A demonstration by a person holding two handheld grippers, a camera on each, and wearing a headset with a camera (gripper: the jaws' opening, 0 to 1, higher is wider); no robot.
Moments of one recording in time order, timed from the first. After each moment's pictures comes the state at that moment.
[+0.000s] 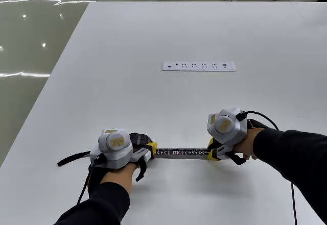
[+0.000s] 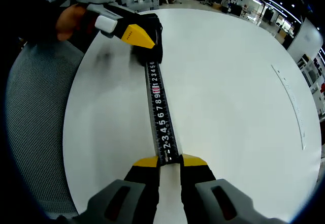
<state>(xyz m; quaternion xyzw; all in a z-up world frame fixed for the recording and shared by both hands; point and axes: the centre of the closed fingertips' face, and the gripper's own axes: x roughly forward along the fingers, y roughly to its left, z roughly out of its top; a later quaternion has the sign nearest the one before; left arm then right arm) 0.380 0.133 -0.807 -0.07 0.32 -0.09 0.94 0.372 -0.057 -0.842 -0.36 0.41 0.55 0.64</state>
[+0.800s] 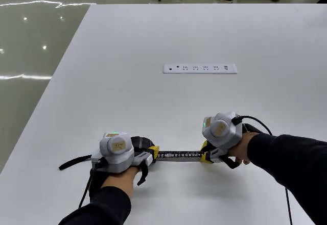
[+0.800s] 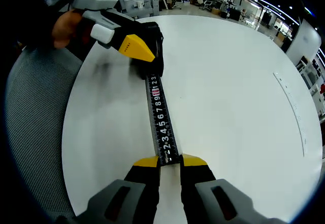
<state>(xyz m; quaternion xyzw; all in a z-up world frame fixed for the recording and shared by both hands) 0.380 0.133 -0.807 -0.07 0.32 -0.10 0.94 0.375 -0.031 -0.842 -0.34 0.39 0.56 0.65</state>
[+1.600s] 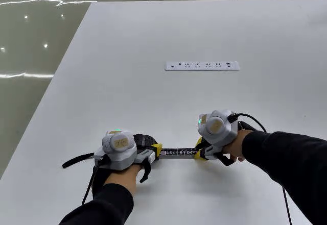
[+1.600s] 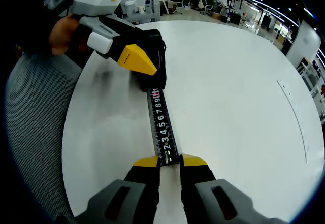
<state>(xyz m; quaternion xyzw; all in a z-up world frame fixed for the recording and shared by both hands) 0.379 0.132 -0.807 -0.07 0.32 -0.10 0.94 0.374 -0.008 -0.840 -0.32 0.38 0.57 0.66</state>
